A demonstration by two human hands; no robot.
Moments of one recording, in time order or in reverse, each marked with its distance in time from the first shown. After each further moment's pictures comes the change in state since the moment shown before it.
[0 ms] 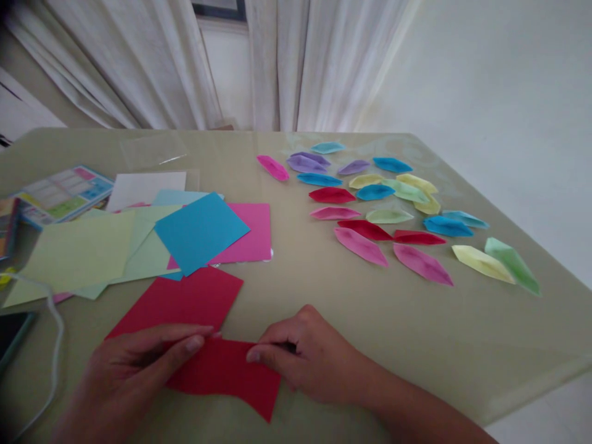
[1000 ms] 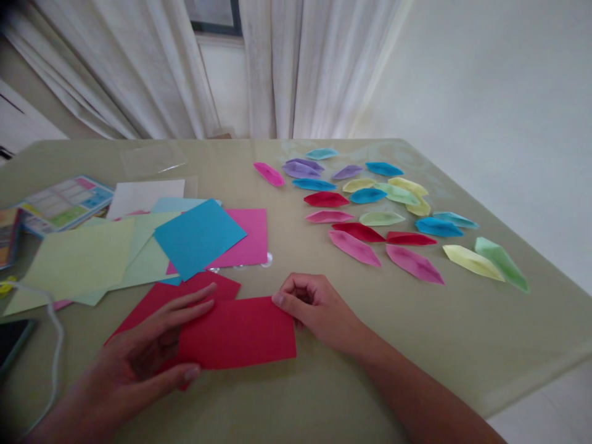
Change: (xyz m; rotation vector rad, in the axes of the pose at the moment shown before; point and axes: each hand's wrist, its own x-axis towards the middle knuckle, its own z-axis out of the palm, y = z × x) left_hand 0.012 -0.005 -0.014 -0.318 -0.301 0.052; right_hand 0.015 0.014 -0.030 0.422 0.276 0.077
